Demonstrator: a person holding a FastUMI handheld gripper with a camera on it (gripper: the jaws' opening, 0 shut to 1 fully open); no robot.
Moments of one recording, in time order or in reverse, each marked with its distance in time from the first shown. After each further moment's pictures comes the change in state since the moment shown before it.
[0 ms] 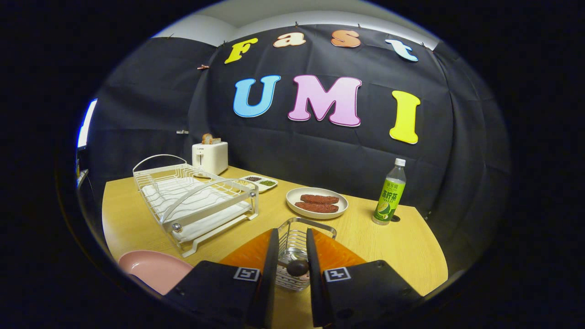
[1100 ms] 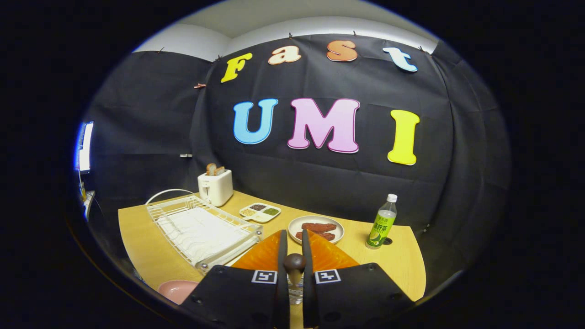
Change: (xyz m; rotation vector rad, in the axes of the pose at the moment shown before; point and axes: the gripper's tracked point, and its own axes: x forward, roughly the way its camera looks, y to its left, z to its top) arm -0.042 0.004 0.126 0.035 -0.070 0.062
